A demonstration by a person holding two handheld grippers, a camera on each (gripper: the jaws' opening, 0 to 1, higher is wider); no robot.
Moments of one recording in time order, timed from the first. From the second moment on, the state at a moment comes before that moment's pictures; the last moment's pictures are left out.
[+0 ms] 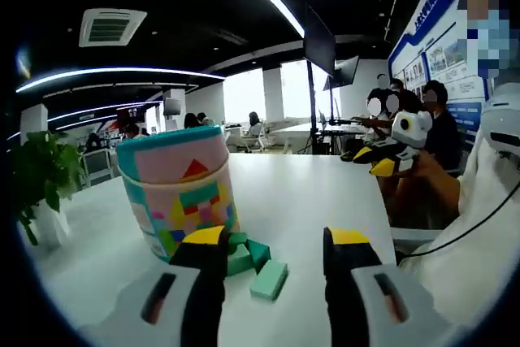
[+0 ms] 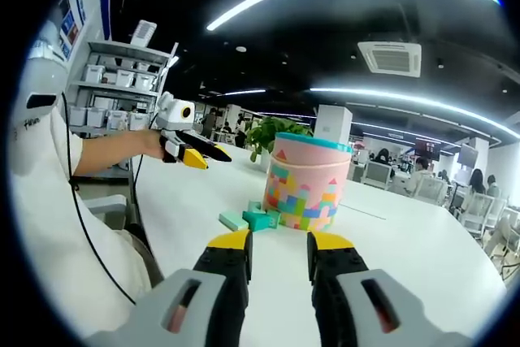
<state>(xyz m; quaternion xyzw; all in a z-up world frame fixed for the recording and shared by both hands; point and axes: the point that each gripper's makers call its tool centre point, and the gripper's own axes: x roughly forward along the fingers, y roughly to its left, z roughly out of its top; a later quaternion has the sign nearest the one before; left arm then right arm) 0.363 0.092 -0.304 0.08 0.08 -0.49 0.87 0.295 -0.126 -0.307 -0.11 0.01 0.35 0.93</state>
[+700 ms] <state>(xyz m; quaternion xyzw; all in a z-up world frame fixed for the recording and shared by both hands) 0.375 0.097 -0.375 0.16 0.18 -0.50 0.83 0.298 -0.124 -0.309 -0.11 0.02 0.35 0.93</state>
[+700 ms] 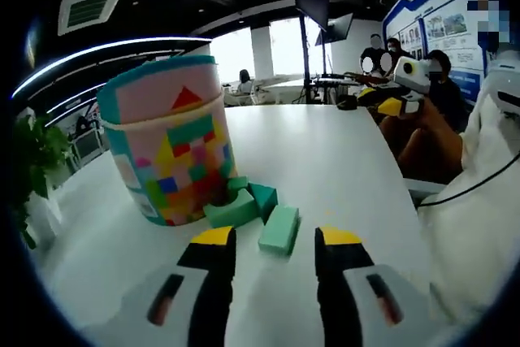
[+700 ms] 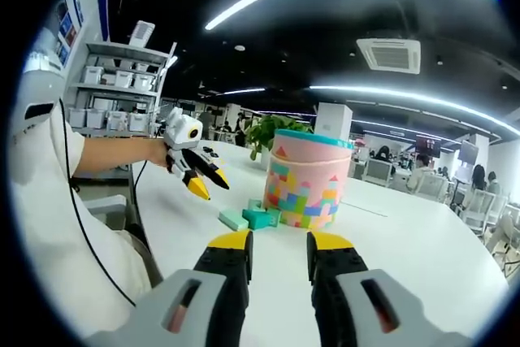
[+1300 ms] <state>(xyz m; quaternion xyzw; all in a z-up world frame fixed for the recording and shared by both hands) 0.390 0.088 -0.413 0.18 0.21 -0.51 0.82 0.297 -0.122 -0.312 -0.12 0.02 0.35 0.93</state>
